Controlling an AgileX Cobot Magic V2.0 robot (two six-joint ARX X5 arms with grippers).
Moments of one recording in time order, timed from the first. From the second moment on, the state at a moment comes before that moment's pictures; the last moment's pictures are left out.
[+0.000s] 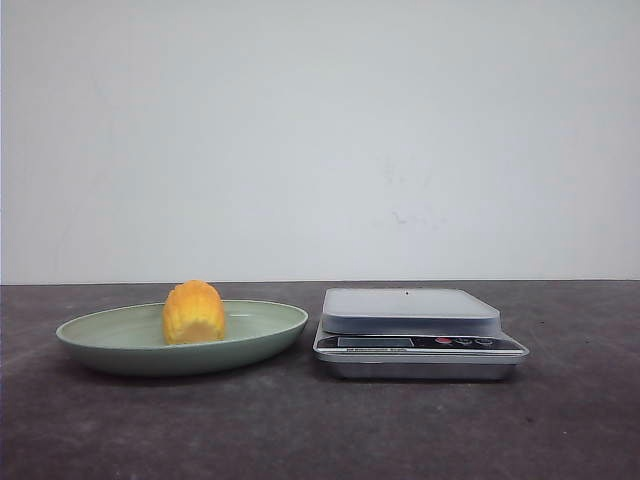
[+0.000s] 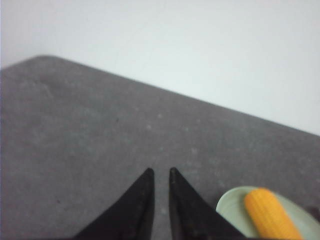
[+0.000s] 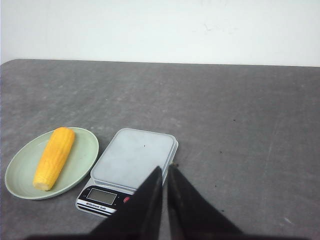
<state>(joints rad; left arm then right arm) -0.14 0.00 0.30 -0.41 -0.23 -0.29 0.66 0.35 0.85 -0.79 0.29 0.27</state>
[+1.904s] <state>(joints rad) -0.11 0.00 0.05 -0.22 -0.18 -0.18 0.51 0.31 0.83 -0.73 0.31 0.24</state>
